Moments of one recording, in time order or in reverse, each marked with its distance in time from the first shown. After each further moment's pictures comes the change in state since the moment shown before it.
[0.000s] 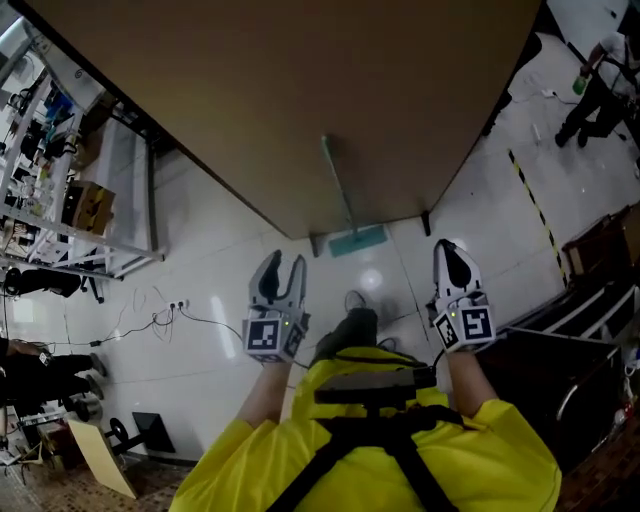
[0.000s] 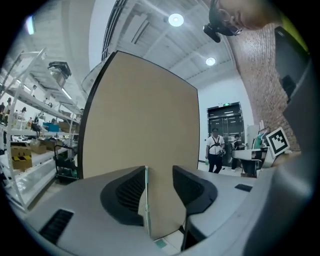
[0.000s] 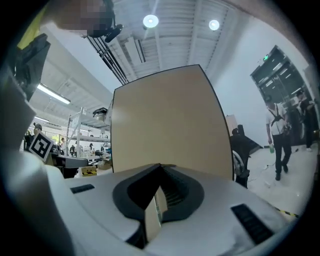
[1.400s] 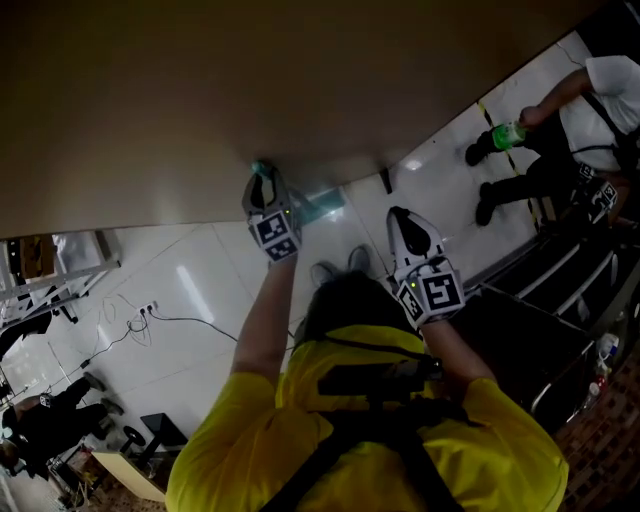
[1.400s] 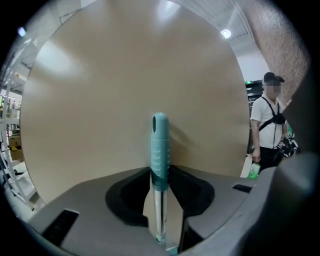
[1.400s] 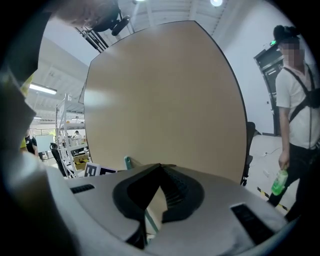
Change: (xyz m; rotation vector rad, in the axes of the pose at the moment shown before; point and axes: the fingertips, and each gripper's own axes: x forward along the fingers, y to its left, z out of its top) left arm 0.378 0.079 -0.140 -0.008 0.153 0.218; right arm 0.200 -0.084 -0.061 0.042 0.233 -0.018
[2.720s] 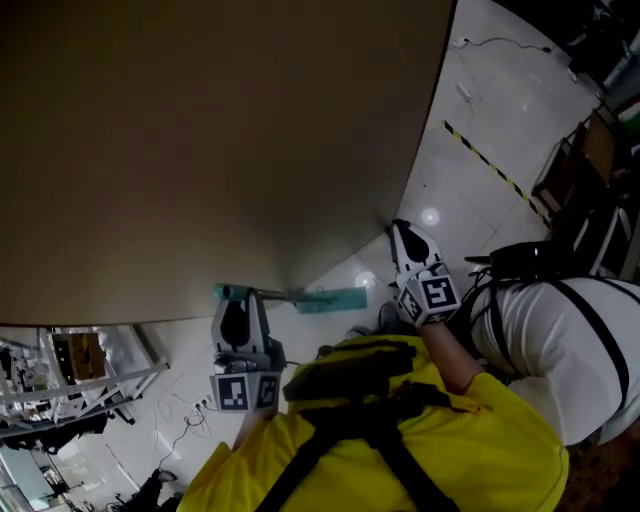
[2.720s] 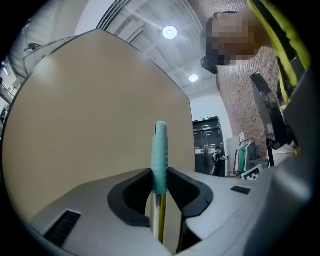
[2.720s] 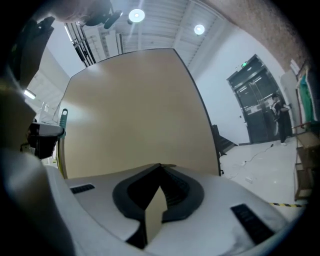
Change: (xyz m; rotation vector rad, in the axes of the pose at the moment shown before) left arm -0.209 -0.052 0.260 0.044 -0.337 -0.492; right arm -0.032 -0.069 0.082 0.107 -0.259 -0.265
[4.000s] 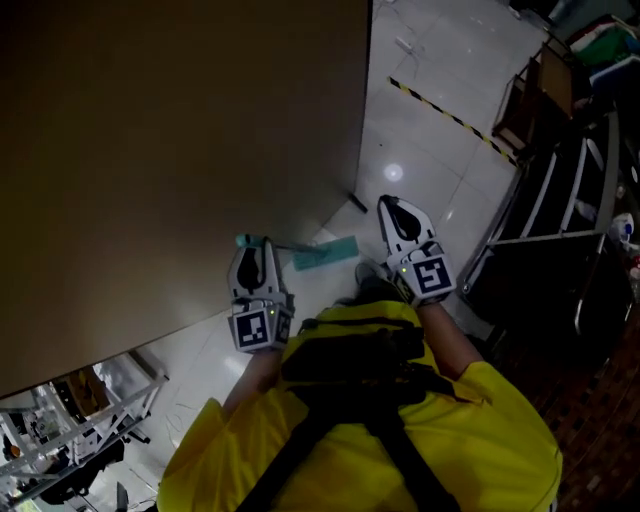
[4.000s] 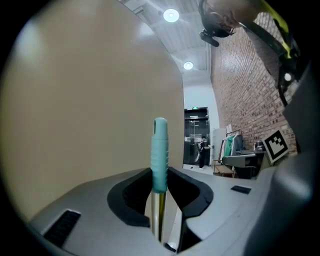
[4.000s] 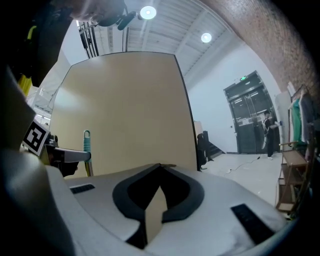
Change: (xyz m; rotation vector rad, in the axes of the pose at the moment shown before) left arm 0.099 -0.070 -0.123 -0.001 0.171 -0.165; right arm -0.049 -0.055 0.000 -0.103 -0.001 -0.121
